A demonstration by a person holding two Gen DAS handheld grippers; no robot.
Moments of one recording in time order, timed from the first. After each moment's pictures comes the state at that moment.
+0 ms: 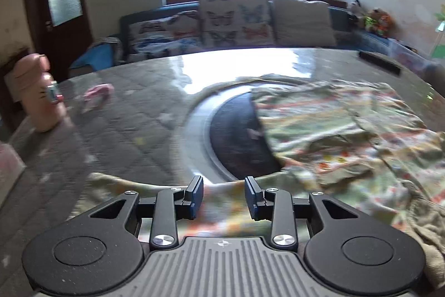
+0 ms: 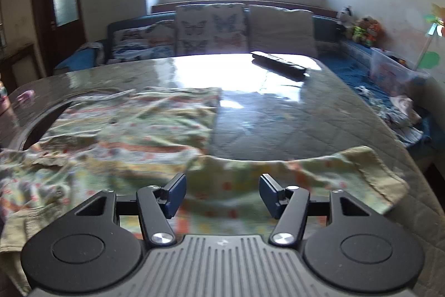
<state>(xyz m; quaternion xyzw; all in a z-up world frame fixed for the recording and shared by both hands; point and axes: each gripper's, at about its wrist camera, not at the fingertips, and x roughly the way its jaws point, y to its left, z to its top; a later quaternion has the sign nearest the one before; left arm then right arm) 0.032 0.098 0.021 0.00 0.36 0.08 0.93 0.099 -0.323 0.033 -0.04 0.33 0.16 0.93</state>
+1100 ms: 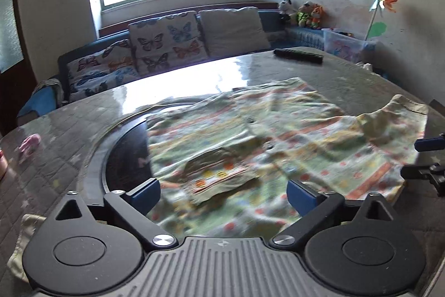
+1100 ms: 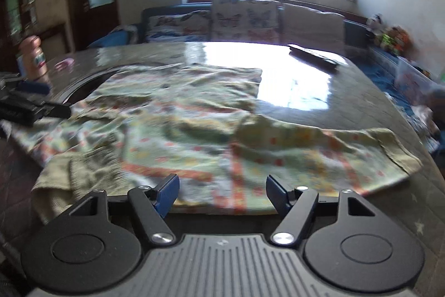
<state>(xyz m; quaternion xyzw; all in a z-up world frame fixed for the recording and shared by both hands) 0.032 -0.010 0.032 0.06 0.32 -0.04 0.95 0.040 -0.322 0.026 -0.06 0.33 0.20 0.92</state>
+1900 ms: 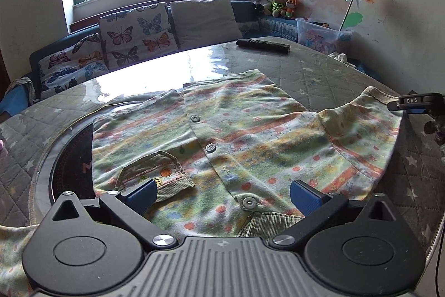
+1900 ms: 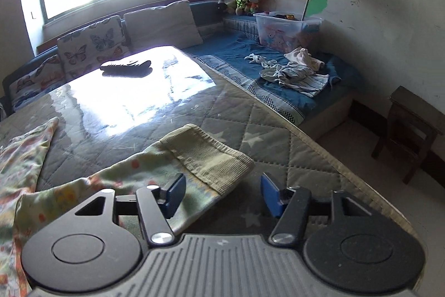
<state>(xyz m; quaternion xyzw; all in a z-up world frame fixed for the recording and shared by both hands) 0.052 -0.057 0.022 0.05 0.34 -0.09 0.93 0.136 -0.472 -0.001 0.07 0.34 -0.07 0.94</state>
